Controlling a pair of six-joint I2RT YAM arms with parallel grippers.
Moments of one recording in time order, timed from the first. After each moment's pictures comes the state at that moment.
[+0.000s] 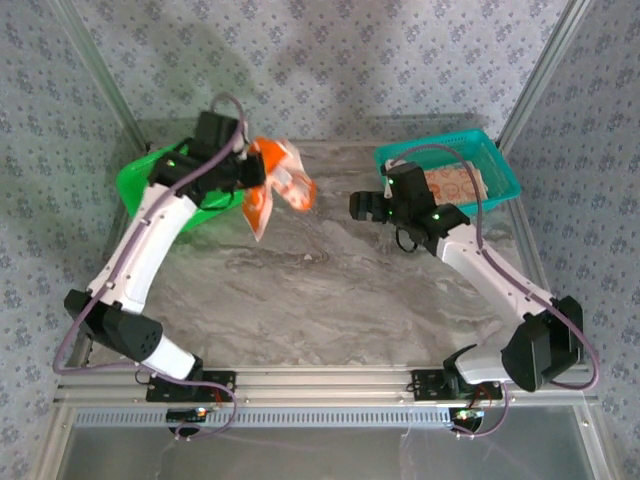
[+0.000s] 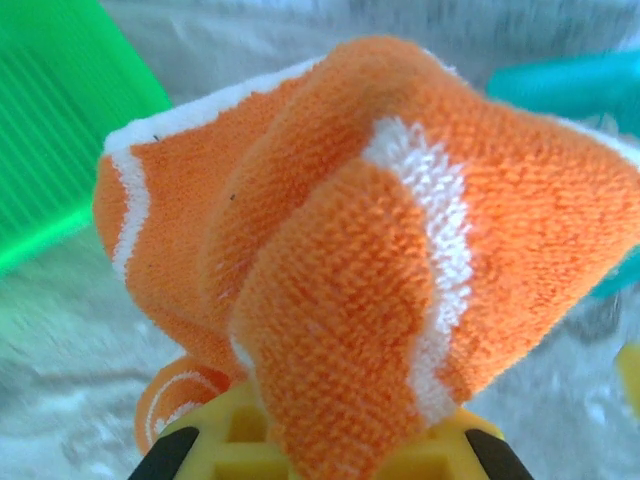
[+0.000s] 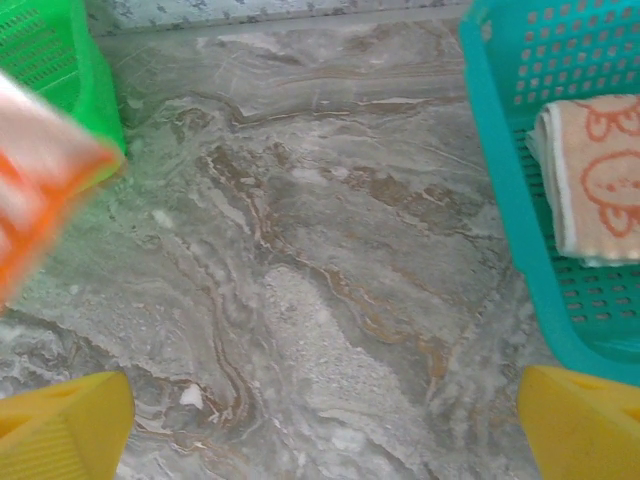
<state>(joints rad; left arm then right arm) -0.46 1.52 1.70 -0.99 0.05 -0.45 0.49 1.34 1.17 -0.49 0.07 0.36</state>
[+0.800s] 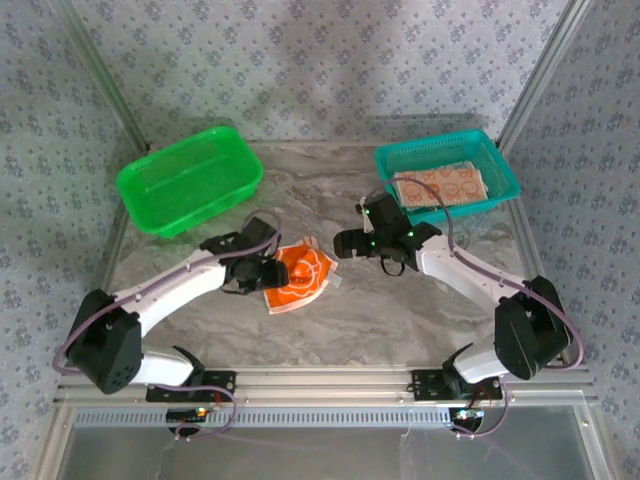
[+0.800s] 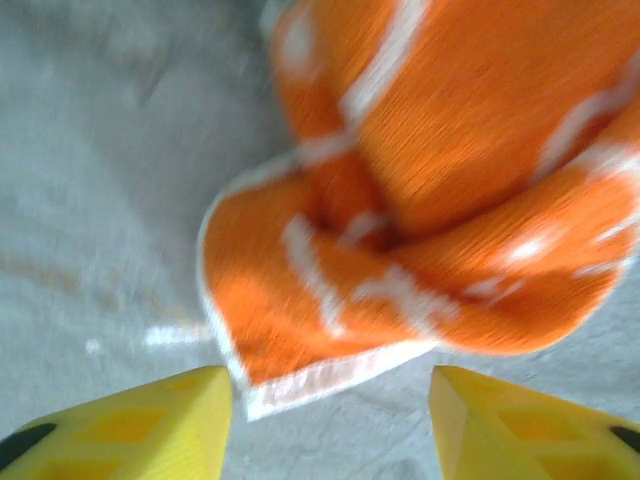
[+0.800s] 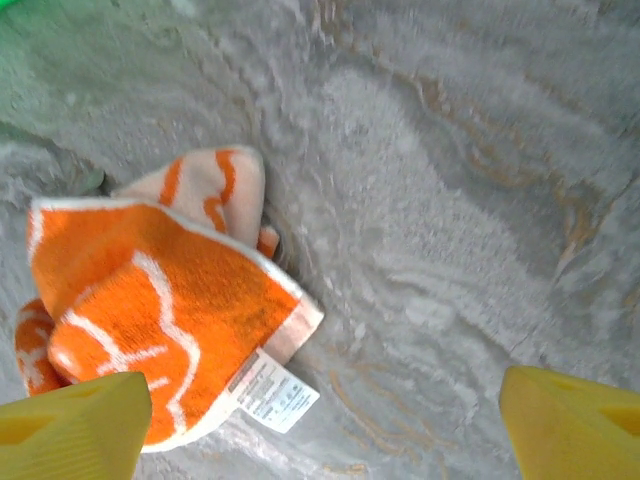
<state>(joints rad) -0.67 1.33 0.86 -0.74 0.06 -0.76 0.60 1.43 0.99 -0.45 -0.08 0.39</state>
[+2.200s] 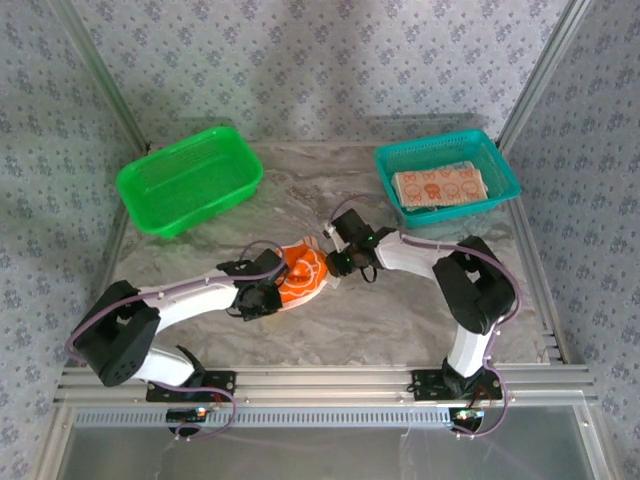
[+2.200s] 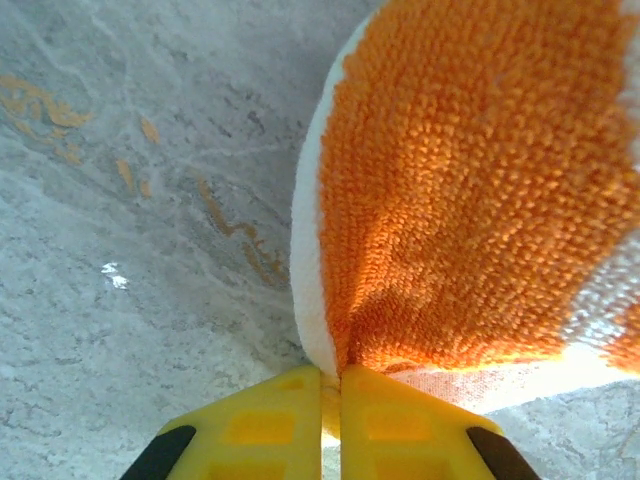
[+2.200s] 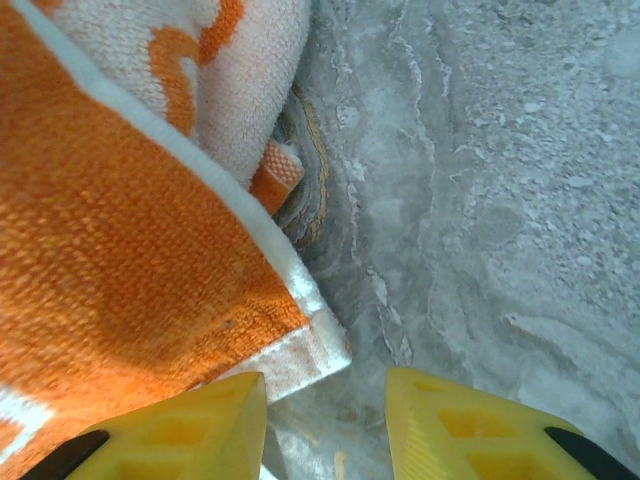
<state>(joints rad) -0.77 1.40 0.68 -0.60 -0.03 -1.02 0.69 1.78 1.05 -0.34 -0.07 0.14</state>
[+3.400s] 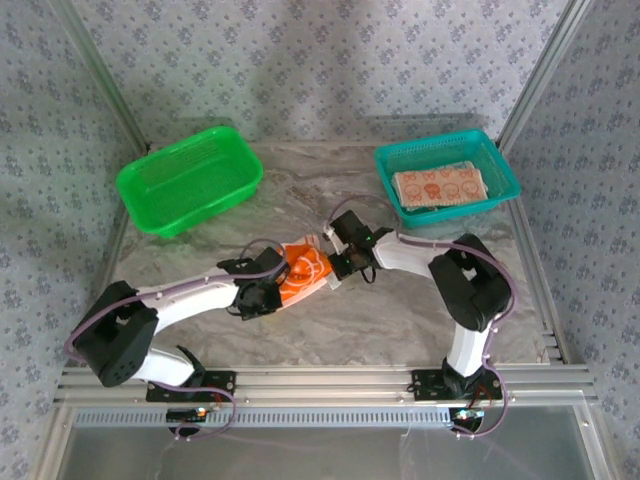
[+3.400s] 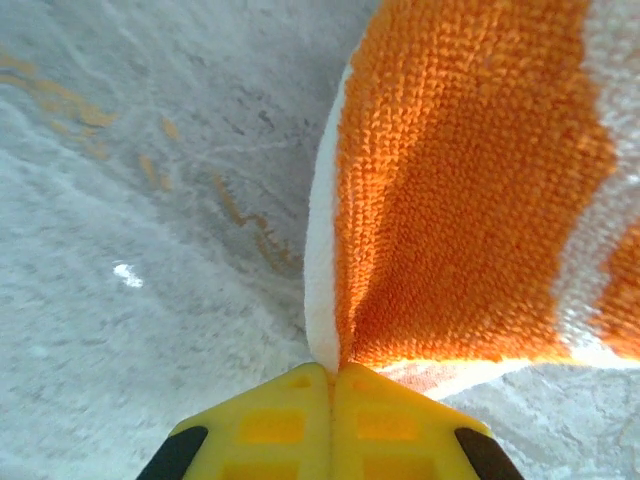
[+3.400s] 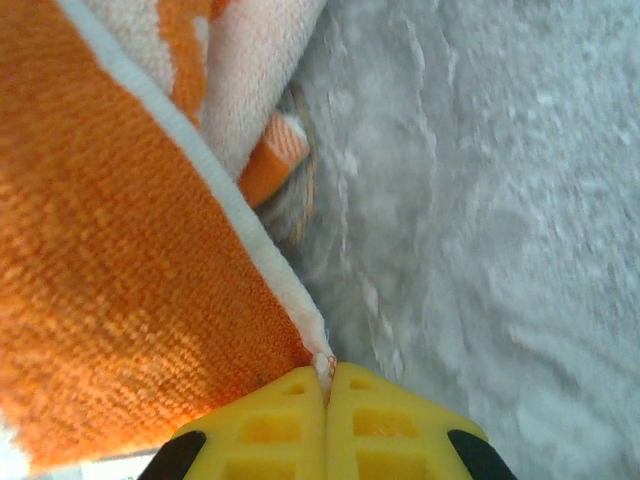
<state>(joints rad) -0.78 1.39 0.72 -0.68 -0.06 -1.01 0.69 1.78 1.04 -0.36 -0.04 0.11</state>
